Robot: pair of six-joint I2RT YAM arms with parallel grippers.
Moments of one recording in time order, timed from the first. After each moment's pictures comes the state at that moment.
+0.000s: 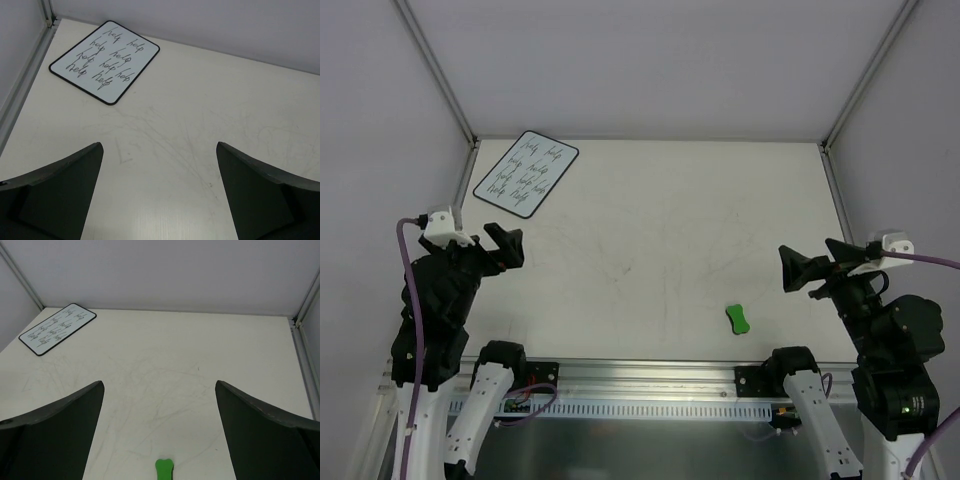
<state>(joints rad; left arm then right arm) -0.11 0.40 0.96 -0.70 -0.09 -0.26 0.12 0.35 1.13 -0.77 -0.13 0.11</state>
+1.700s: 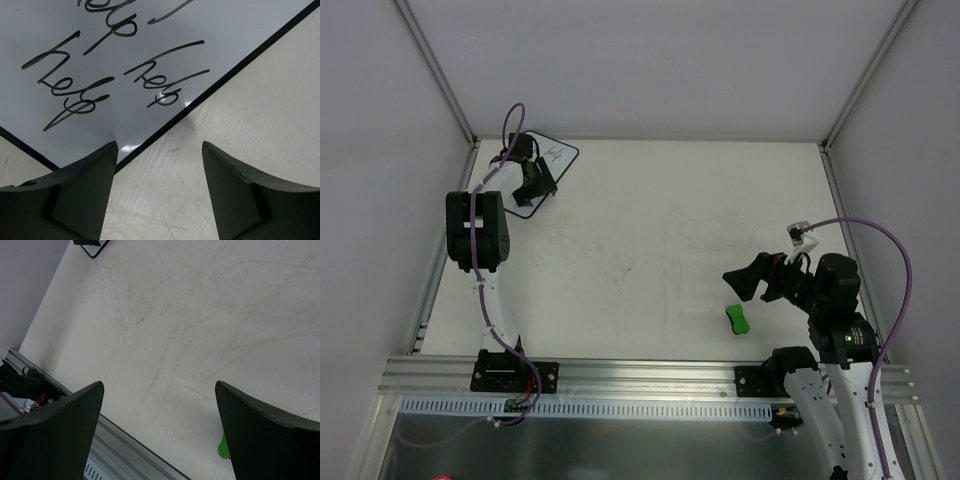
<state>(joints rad) 0.02 2.15 1.64 -0.52 -0.05 -0.44 0.12 0.44 0.67 -0.66 -0.53 0.30</state>
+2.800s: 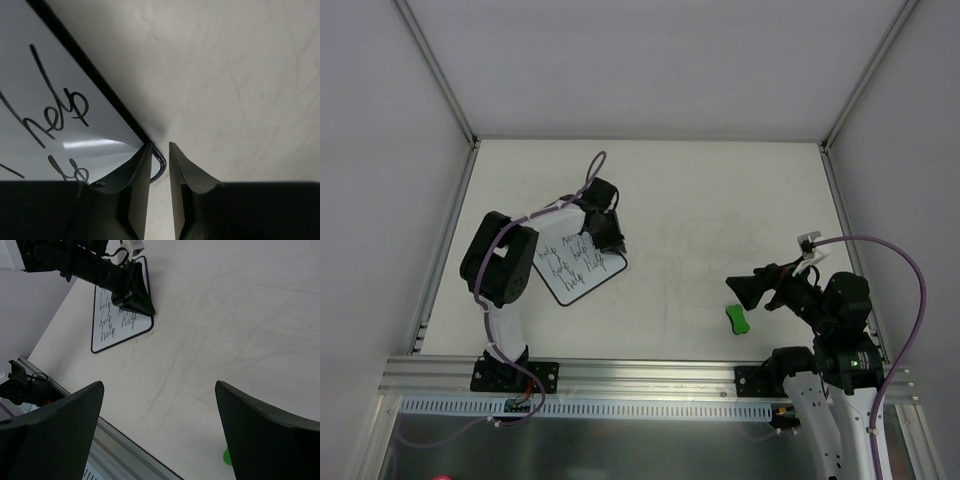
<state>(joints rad) -0.44 1.89 1.21 -0.46 0.17 -0.75 0.12 0.30 0.67 -0.66 -0.53 0.34</state>
